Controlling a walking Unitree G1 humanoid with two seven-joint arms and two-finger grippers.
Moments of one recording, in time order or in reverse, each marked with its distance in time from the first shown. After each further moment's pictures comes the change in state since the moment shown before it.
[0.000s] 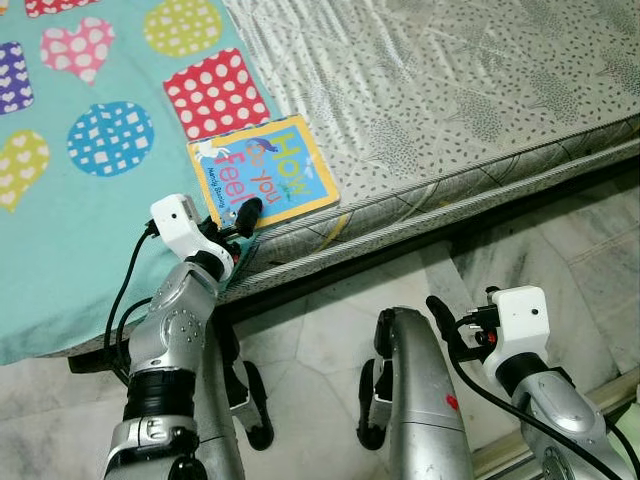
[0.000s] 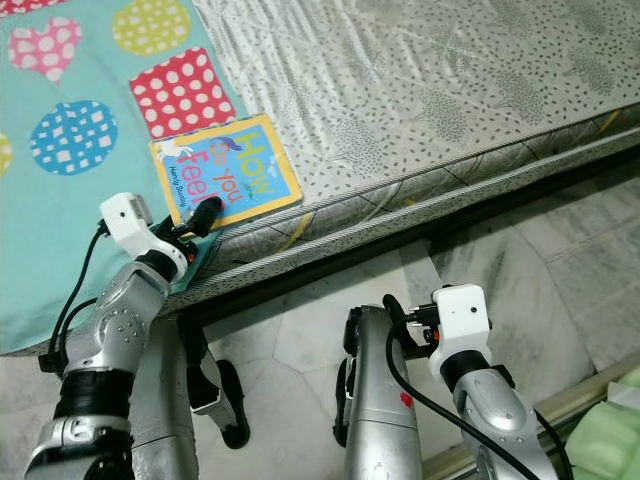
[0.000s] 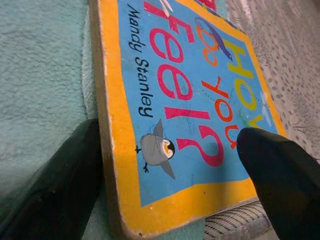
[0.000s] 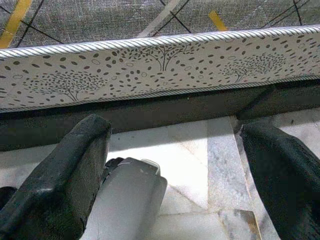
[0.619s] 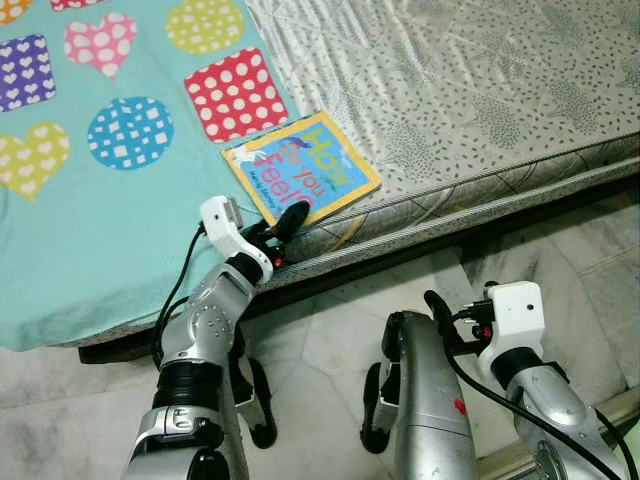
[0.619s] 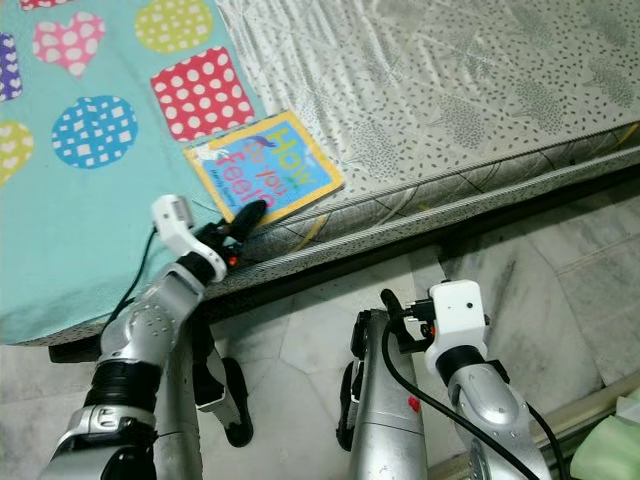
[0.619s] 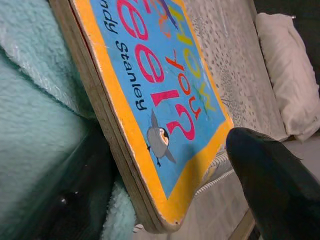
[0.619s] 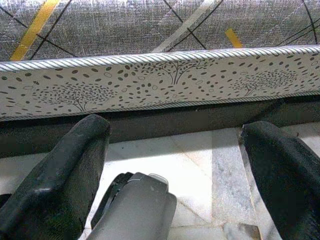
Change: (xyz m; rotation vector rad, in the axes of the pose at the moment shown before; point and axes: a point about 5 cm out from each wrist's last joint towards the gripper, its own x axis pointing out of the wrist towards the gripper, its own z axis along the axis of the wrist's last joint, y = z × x) left arm 0.010 -0.036 -0.030 -0.163 0.107 -0.249; right arm 0.006 0.002 0.001 -0.002 -0.014 -0.019
